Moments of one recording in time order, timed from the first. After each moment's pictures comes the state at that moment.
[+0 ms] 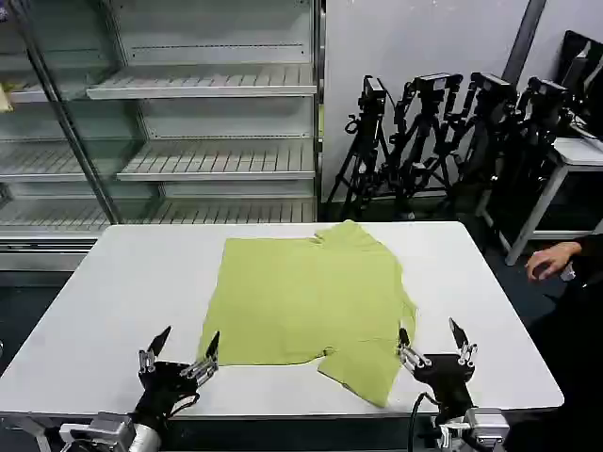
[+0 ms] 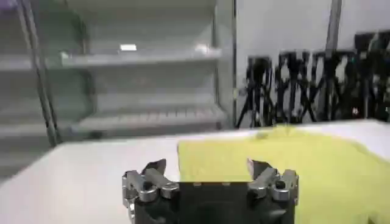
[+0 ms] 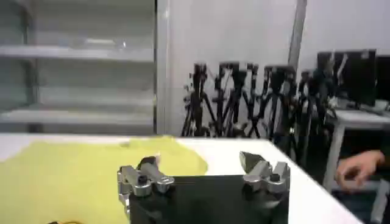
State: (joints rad) left arm 1.70 -1.24 -0.54 -2.41 -0.28 0.48 -0.14; right arm -1.71 1.31 0.35 2.44 0.16 -0.49 0.37
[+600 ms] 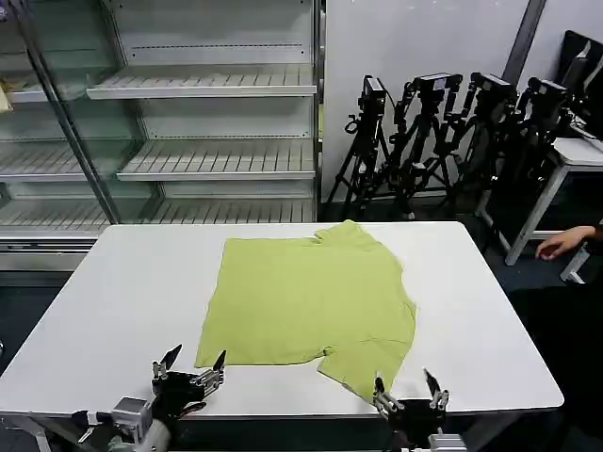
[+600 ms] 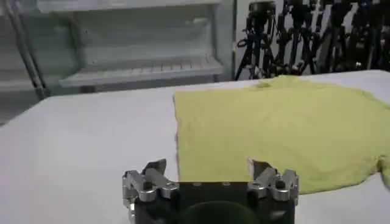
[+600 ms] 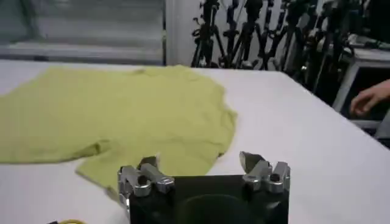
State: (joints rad) left arm 1.60 -1.17 -0.50 -2.29 -0.36 0.56 -0.19; right arm -1.72 1.37 0.20 2.34 0.09 -0.55 0.41
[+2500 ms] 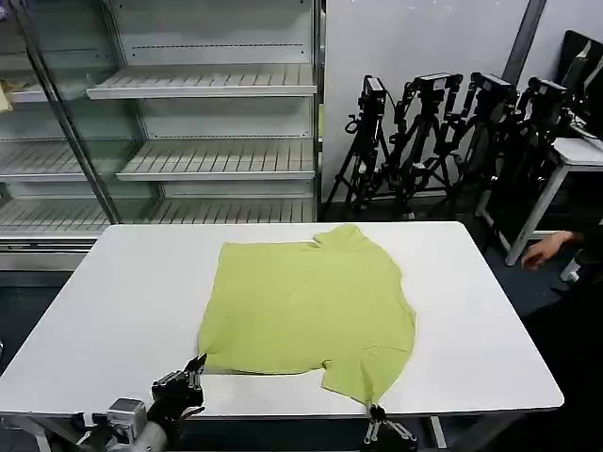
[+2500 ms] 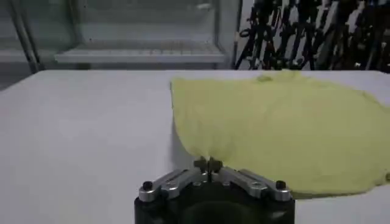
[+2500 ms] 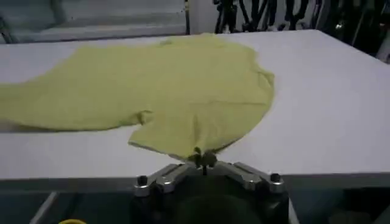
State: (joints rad) left arm 1.68 -1.17 -0.55 -2.37 -0.45 0.57 -0.18; right arm -1.90 1.33 0.22 2.50 0.12 -0.49 0.36
